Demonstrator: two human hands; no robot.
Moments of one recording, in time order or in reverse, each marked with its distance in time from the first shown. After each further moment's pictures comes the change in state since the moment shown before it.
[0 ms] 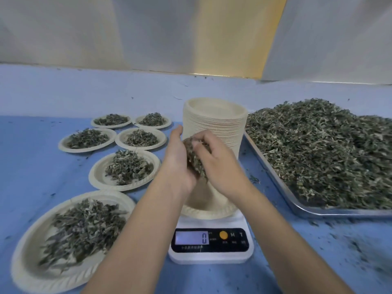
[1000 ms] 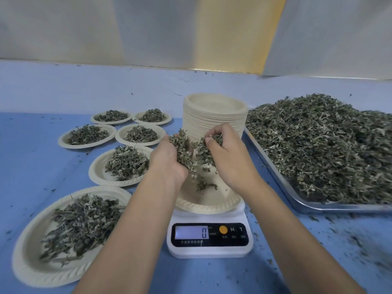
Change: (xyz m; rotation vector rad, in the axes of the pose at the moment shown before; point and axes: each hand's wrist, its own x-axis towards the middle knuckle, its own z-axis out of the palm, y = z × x) left_hand 0.023 0.005 -0.017 -0.161 0.238 0.142; right_hand -0.003 0.005 -0.017 -0.106 0.071 0.075
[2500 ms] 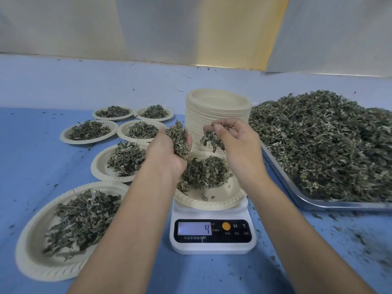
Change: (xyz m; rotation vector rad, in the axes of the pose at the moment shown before) left_hand -0.007 0.012 0.000 -0.118 -0.037 -0.043; right_hand 0.003 0.002 0.003 0.500 0.154 0.100
